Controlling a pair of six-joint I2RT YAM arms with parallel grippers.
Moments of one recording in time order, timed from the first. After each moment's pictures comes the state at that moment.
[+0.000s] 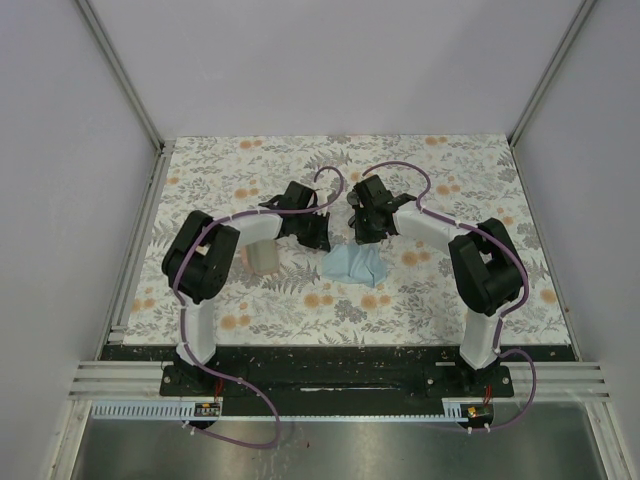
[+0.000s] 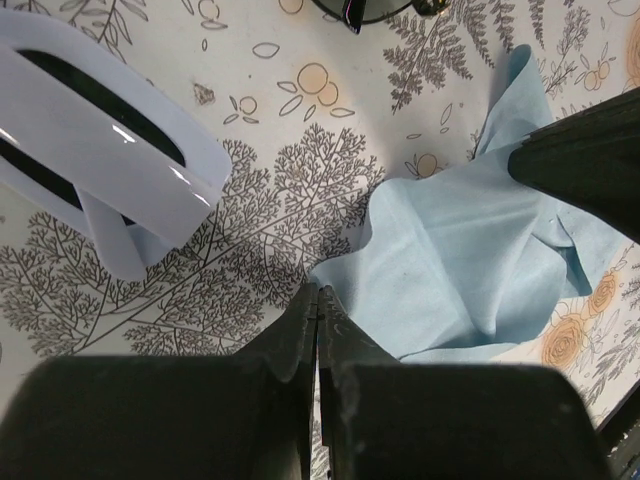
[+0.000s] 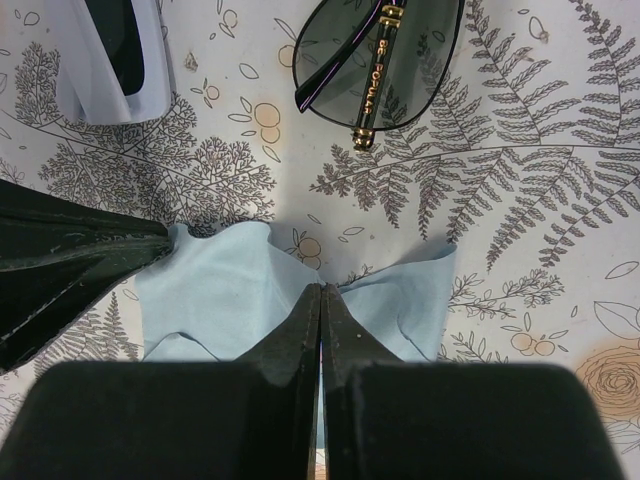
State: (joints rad) left arm -0.52 2.00 1.26 -0.20 0.43 -0.20; right arm 0.55 1.88 1.30 -0.44 0.03 0.45
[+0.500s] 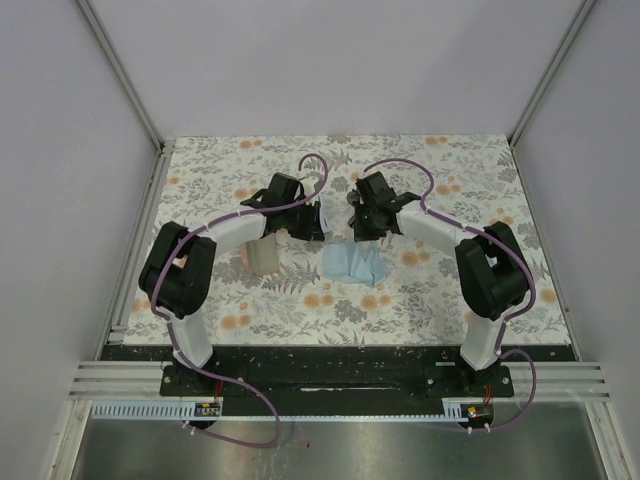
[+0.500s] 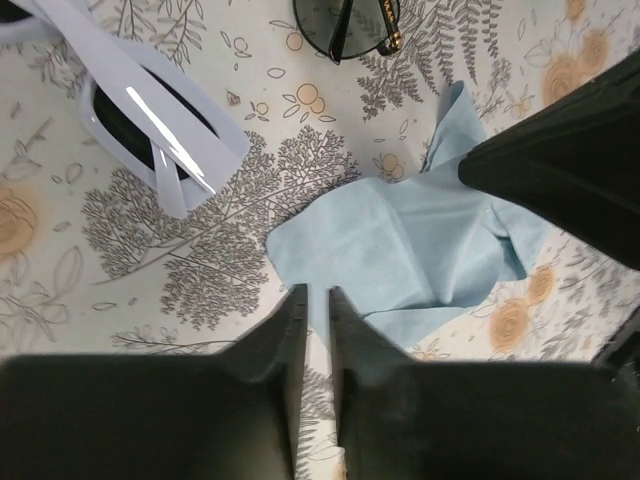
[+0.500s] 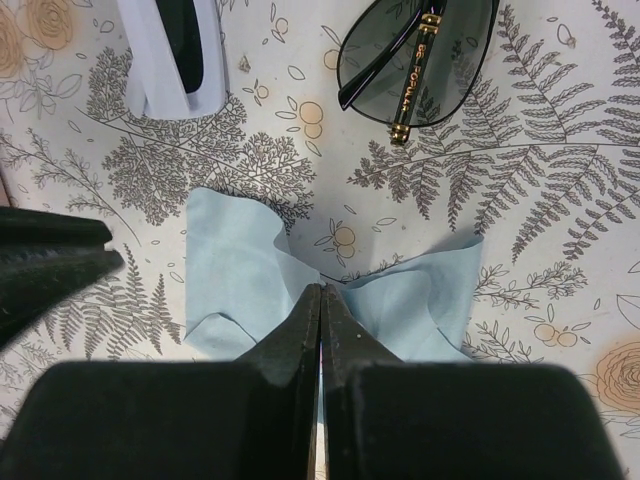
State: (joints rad) left arm -0.48 1.83 1.20 -0.21 0.42 -0.24; right arm 0.55 1.84 1.30 -0.44 -0.02 0.47
